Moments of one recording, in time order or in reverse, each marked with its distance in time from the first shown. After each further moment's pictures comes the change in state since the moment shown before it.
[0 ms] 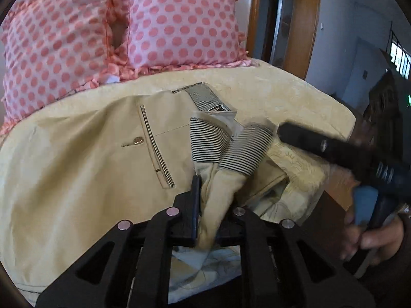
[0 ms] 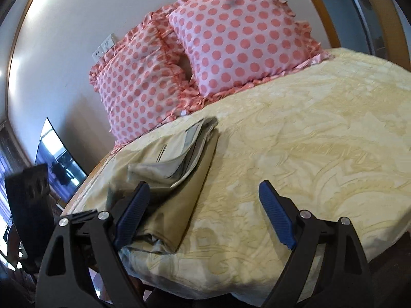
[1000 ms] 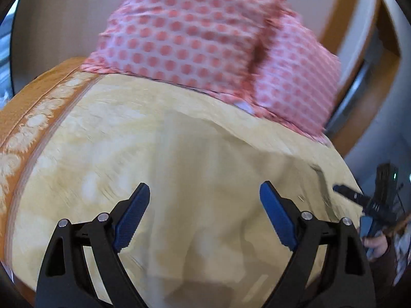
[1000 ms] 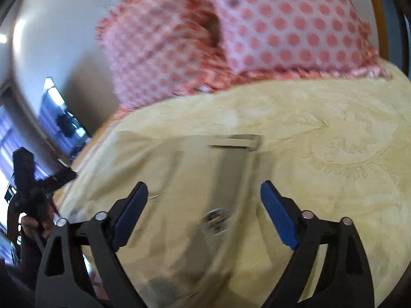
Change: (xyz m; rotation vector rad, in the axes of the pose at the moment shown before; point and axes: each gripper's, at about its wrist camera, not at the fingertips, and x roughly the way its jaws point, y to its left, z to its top) left arm -0.076 0.238 -0.005 -0.526 -0.067 0.128; right arm 0.097 0.032 0.067 -0.134 0.307 0.036
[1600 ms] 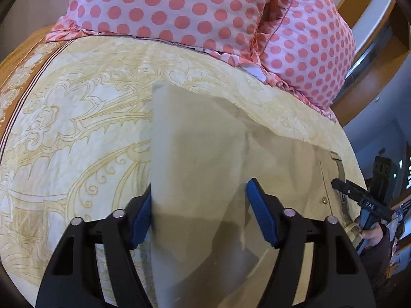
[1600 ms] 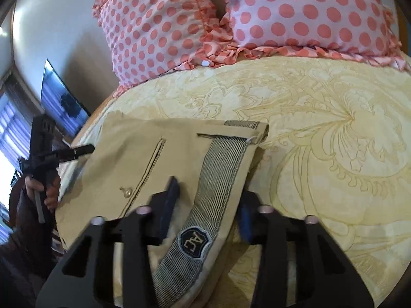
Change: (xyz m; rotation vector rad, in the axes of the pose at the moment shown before) left arm 0.083 0.012 0.025 0.020 0.263 -0.090; right arm 0.037 -0.005 0.002 -0.072 0.123 0.068
